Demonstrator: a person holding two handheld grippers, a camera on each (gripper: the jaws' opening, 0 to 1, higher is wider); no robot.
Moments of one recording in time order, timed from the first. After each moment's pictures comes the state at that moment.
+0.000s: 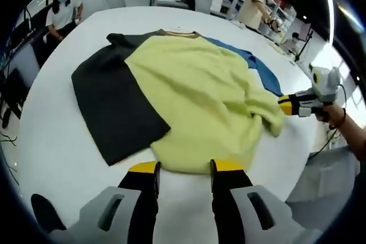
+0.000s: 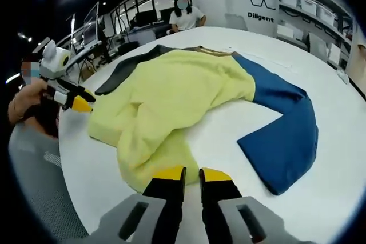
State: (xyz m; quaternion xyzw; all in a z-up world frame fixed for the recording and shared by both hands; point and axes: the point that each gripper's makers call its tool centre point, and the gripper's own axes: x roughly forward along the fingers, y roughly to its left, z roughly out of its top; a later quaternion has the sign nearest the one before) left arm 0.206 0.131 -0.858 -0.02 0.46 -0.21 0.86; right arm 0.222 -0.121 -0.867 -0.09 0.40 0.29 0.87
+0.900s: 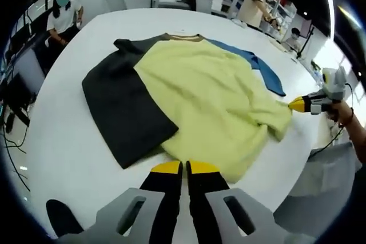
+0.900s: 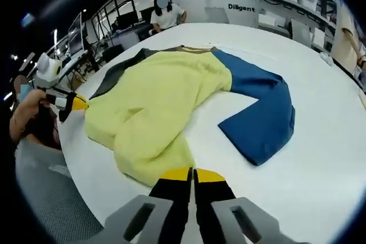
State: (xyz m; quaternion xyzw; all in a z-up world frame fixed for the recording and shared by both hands) left arm 0.207 0.155 -0.841 0.00 0.47 -0.21 0.86; right arm 0.197 -0.149 -0.841 -0.05 0.43 0.22 0.87
